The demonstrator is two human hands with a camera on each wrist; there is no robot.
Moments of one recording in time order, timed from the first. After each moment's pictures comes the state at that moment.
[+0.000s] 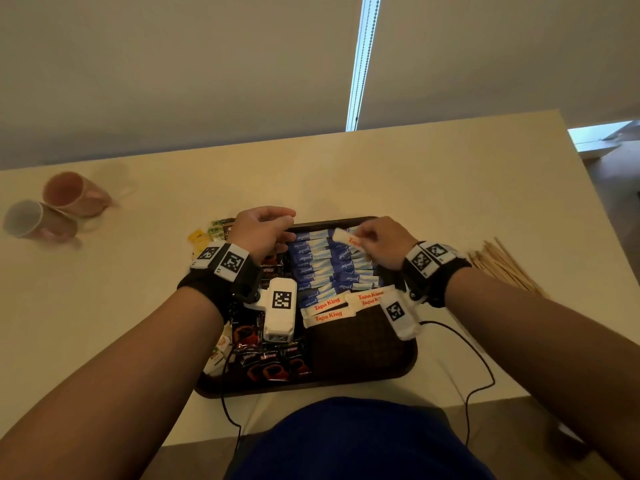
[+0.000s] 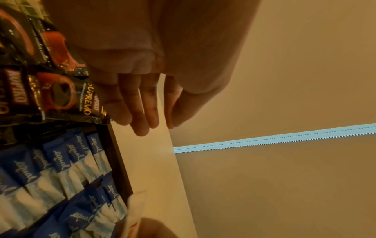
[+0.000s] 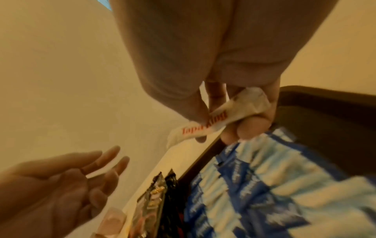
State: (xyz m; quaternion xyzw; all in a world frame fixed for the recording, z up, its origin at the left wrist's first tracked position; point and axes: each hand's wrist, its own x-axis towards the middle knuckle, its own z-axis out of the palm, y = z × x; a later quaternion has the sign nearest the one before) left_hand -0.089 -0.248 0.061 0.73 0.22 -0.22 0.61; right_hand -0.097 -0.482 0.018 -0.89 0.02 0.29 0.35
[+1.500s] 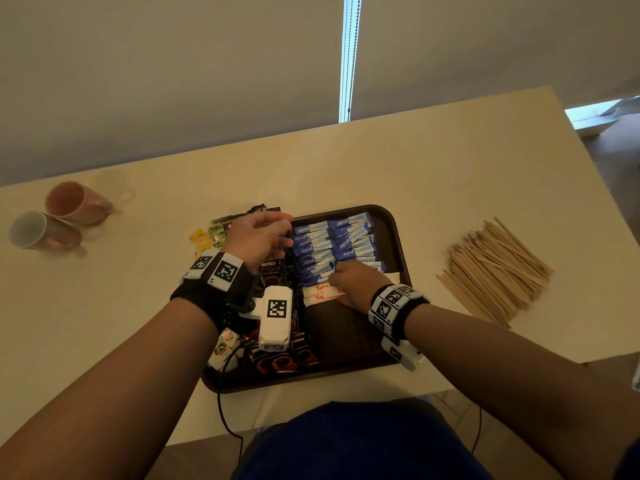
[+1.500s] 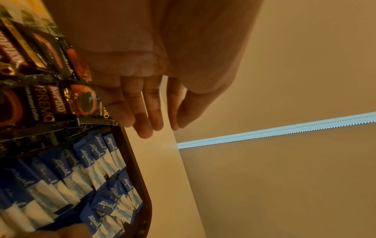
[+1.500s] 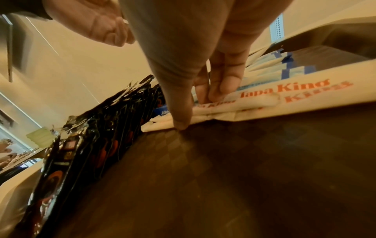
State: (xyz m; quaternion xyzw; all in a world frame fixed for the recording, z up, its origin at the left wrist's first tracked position) left_hand -0.108 -0.238 0.057 0.73 0.21 -0.23 0.61; right_hand -0.168 -0.439 -0.035 -0.92 -0.24 0.30 0.12
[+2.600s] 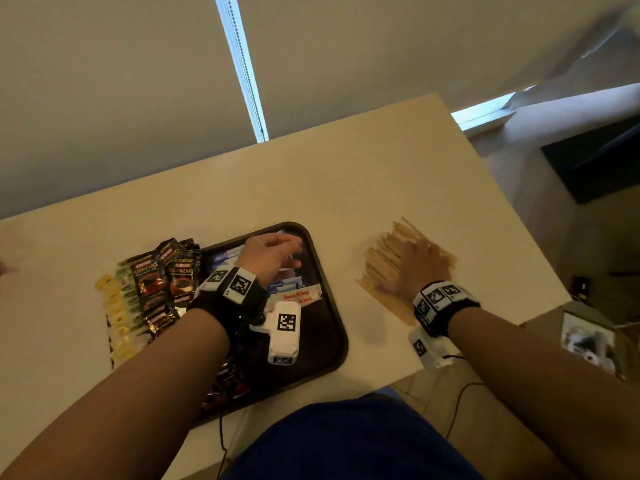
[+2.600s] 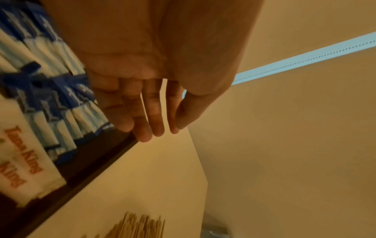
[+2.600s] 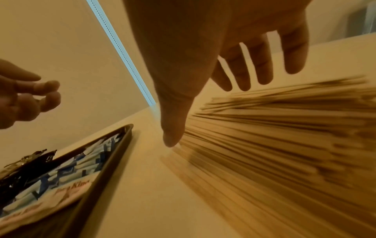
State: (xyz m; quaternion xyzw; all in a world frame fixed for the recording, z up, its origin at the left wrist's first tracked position) left_hand -0.121 -0.390 0.055 0.72 0.16 -0.35 0.57; right_hand -0.213 -0.649 -0.011 -0.93 0.22 0.30 0.01
